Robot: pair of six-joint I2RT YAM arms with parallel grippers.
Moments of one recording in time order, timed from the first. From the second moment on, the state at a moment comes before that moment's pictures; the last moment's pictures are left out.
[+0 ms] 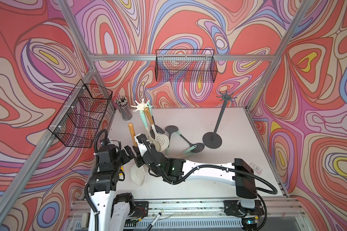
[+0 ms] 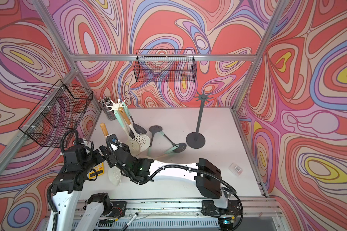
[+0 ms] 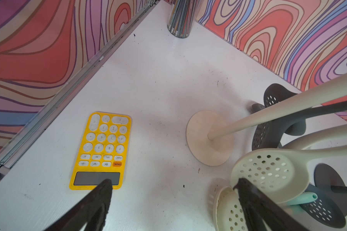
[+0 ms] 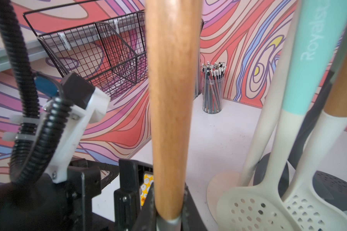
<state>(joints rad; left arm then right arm) 0.13 0.63 0.81 -0.86 -0.04 -0.44 1.32 1.95 1.65 0.11 0.52 0.27</state>
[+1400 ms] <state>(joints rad) 0.13 0.63 0.80 -0.85 -0.02 -0.44 1.26 2.02 1.70 0.14 0.51 0.25</state>
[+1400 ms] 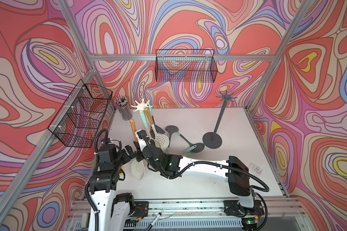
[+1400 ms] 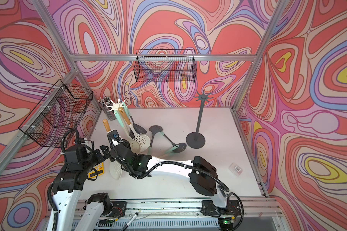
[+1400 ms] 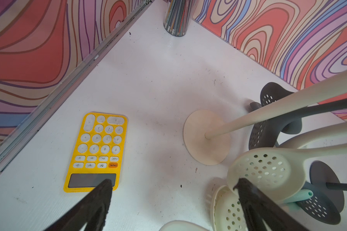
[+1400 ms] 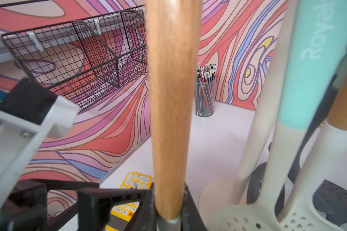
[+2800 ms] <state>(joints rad) 0.11 0.62 0.80 -0.84 -0.02 -0.44 1.19 2.10 1.86 0.09 0.53 0.30</state>
